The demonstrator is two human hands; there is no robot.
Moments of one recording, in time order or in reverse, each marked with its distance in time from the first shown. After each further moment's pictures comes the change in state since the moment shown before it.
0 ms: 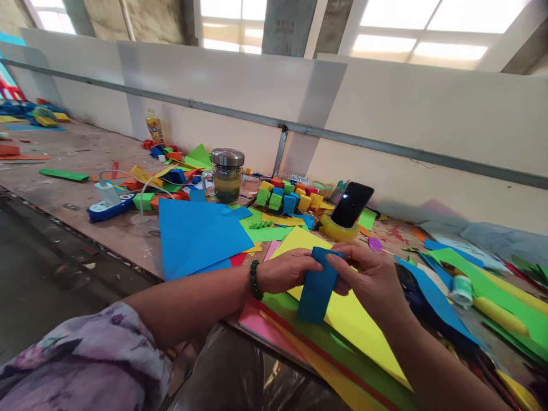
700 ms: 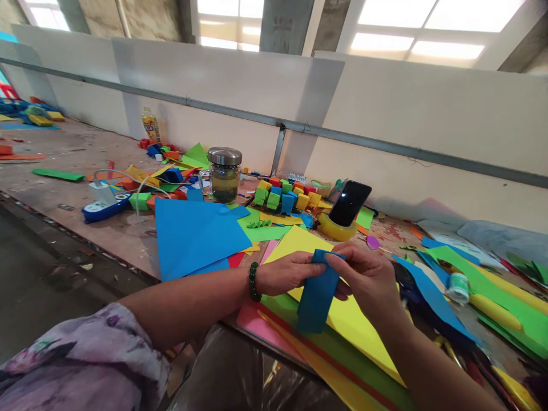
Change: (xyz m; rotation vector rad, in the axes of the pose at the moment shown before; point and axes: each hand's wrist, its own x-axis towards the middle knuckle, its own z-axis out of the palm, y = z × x) left_hand 0.000 -0.008 0.000 0.108 -0.038 -0.004; right_hand -0.007 -0.001 0.006 0.165 0.039 0.027
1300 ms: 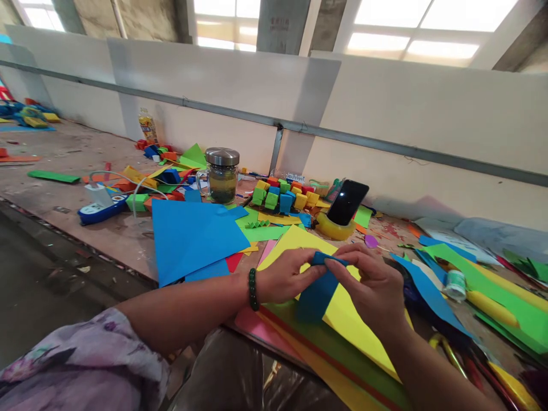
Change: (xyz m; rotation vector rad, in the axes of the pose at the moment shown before) left_hand -0.010 0.016 0.012 0.784 0.310 0.306; right_hand -0.002 0.006 -0.010 -0.448 0.111 -0.479
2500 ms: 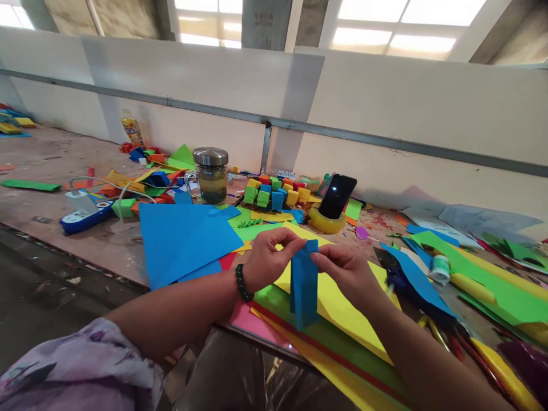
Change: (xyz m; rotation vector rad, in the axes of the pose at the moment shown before) left_hand 0.000 0.002 -0.005 -0.013 0.400 -0.035; right_hand 0.007 0.005 0.004 0.320 -0.328 0.405
